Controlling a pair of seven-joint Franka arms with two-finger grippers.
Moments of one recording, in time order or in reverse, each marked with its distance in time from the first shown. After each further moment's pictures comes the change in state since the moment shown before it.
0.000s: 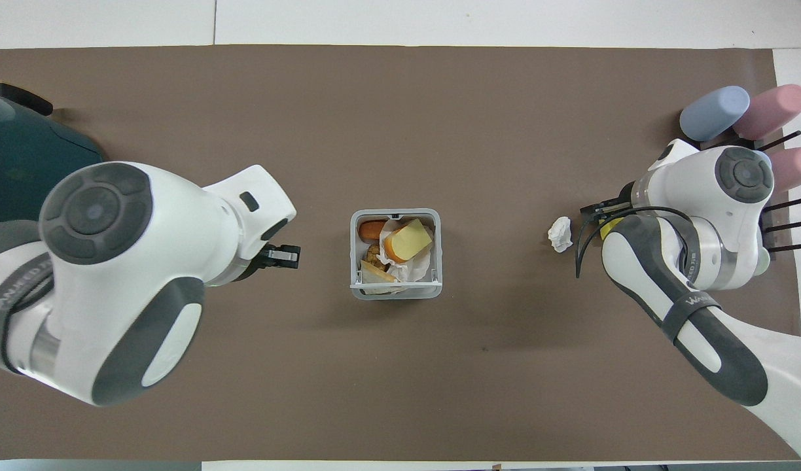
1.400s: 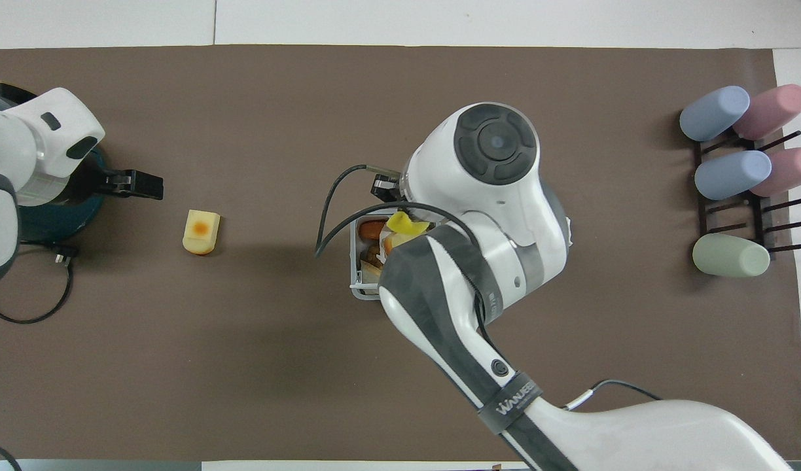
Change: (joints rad) left arm 0.284 0.230 -0.013 0.044 0.000 0.260 0.304; right arm 0.549 0.069 0.036 0.460 0.126 -0.247 1.030
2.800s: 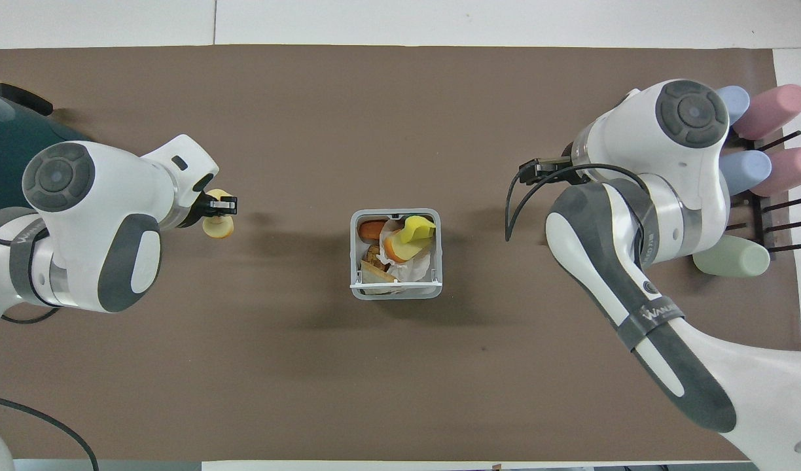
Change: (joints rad) left arm -0.156 -0.029 -0.009 -0.136 0.000 0.146 -0.236; right arm -0.356 -0.077 -0.028 -0.257 -0.124 0.098 -0.684
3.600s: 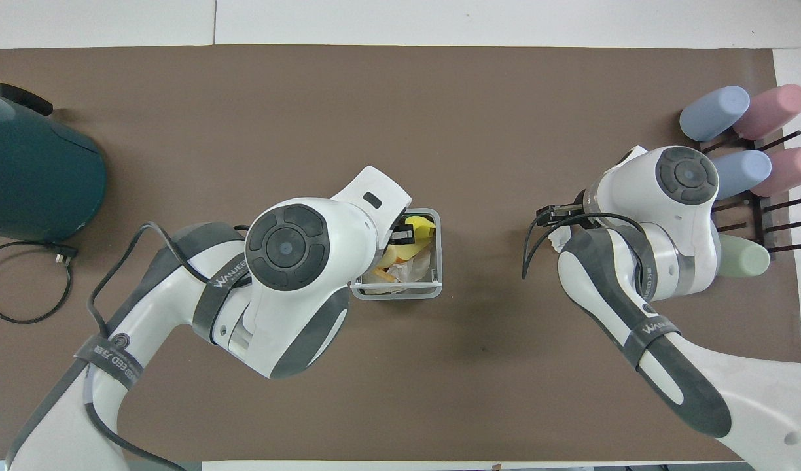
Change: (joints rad) left arm -0.397 0.047 -0.011 0.118 -0.048 0.037 -0.468; right arm -0.058 -0.031 0.002 -0.203 0.000 0.129 -0.057
